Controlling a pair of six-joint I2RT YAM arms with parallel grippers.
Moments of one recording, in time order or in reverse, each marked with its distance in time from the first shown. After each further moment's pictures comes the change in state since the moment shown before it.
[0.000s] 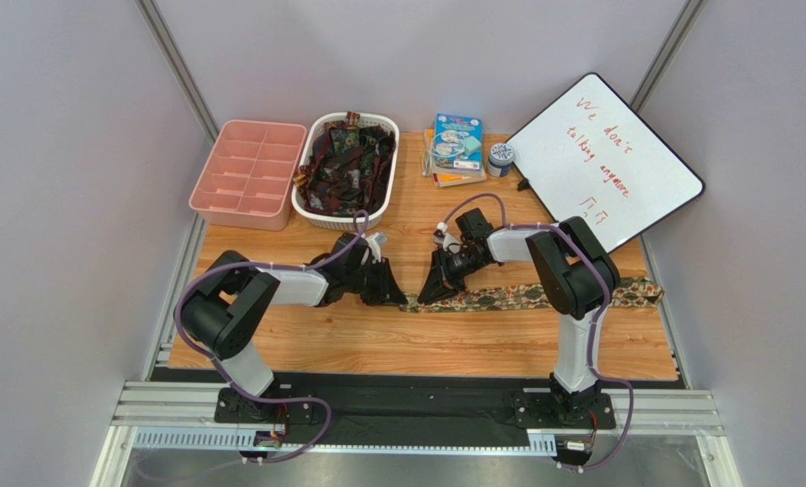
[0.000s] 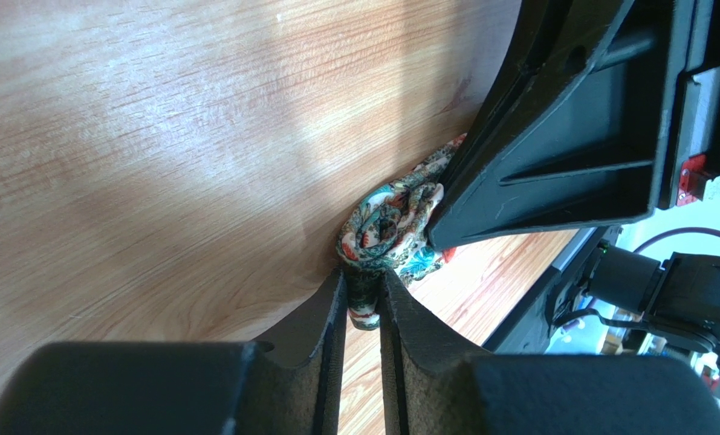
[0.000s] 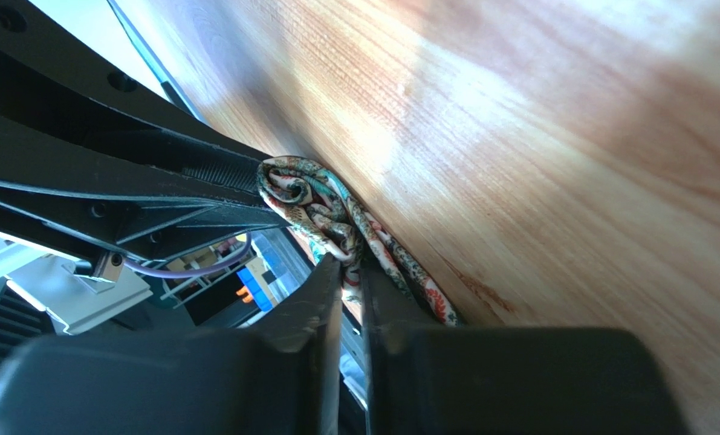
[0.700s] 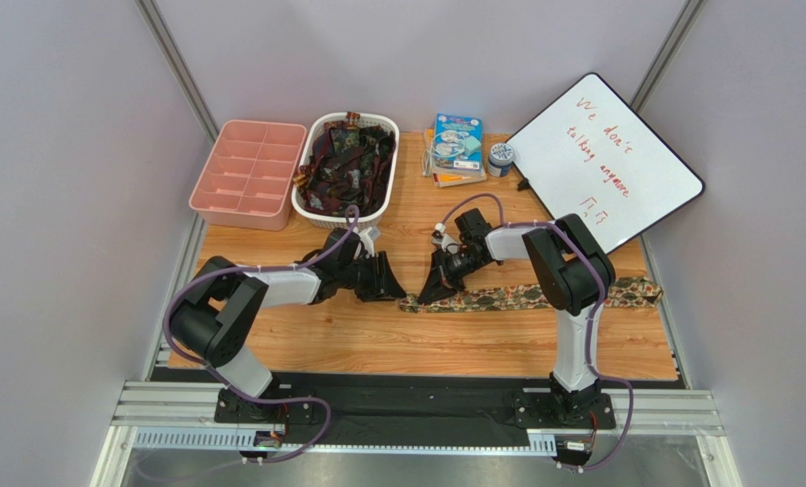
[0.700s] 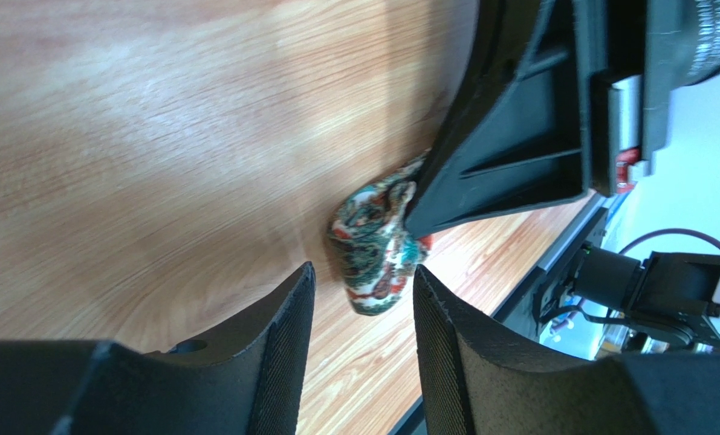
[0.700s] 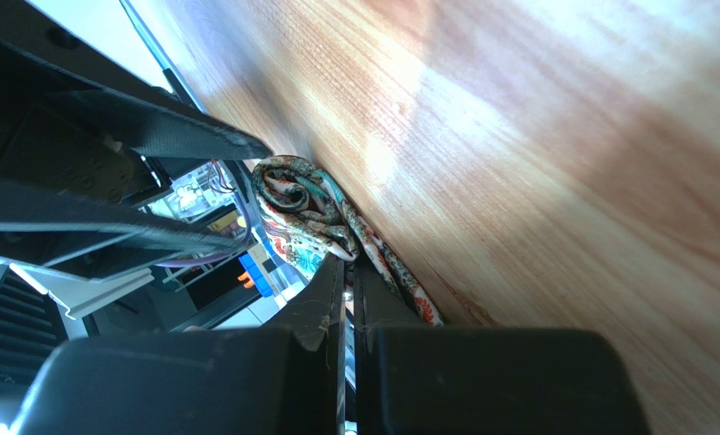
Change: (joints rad) left arm 0.039 -0.066 0.001 -0.039 0.024 0.019; right arm -0.004 0.041 0.024 -0.018 -0.028 -0.044
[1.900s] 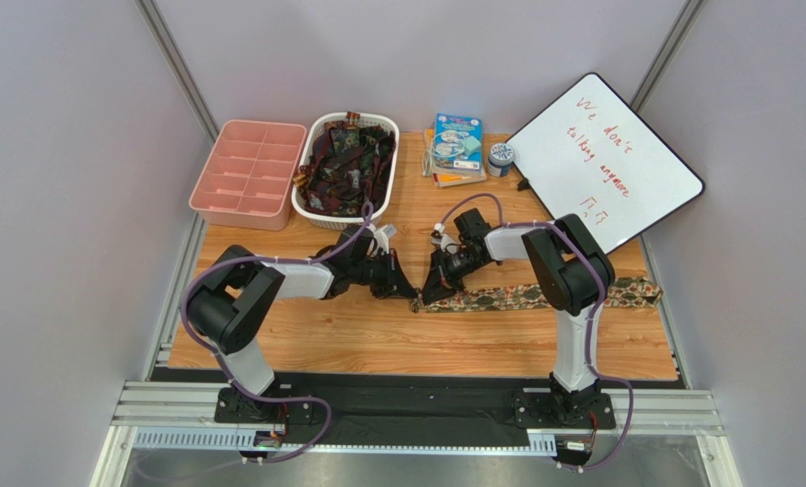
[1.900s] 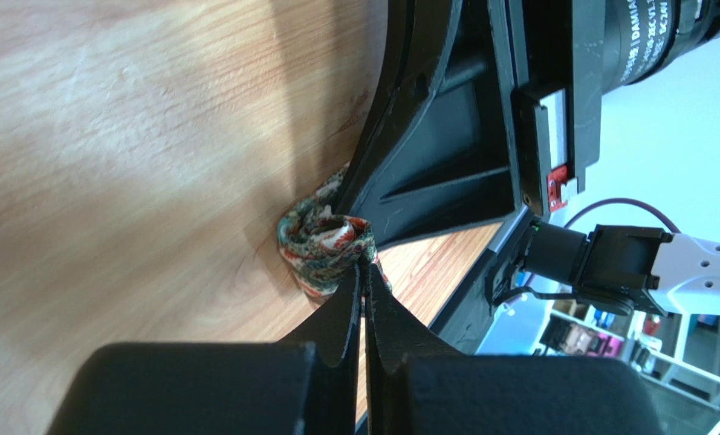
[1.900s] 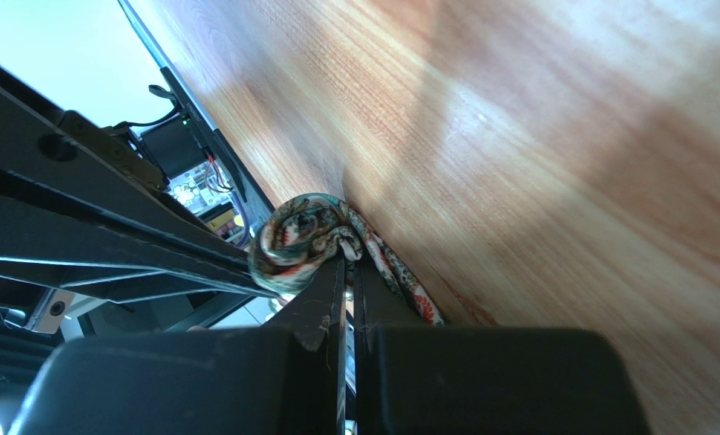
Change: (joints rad) left arm -0.050 0.094 0.068 0.073 0.095 -0.074; right arm 0.007 0.000 0.002 0.002 0.002 -0.003
